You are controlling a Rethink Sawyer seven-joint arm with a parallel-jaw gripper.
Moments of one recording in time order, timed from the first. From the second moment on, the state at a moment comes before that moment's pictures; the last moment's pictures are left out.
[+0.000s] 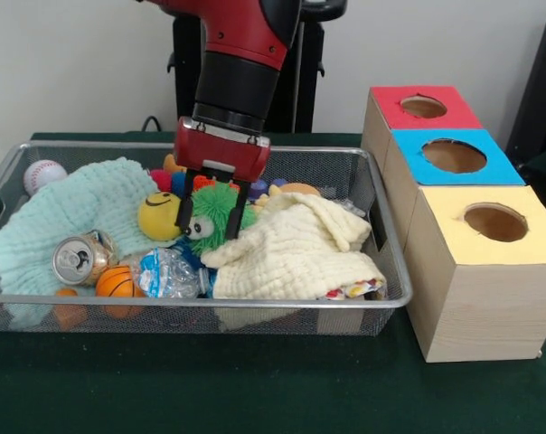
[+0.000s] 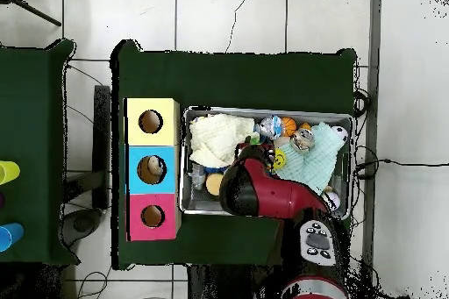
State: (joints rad) arm -0.22 -0.52 -0.18 1.75 -0.16 -0.17 1.57
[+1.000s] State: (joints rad) arm -0.31 -0.44 -0.17 1.73 -0.20 -0.24 1.57
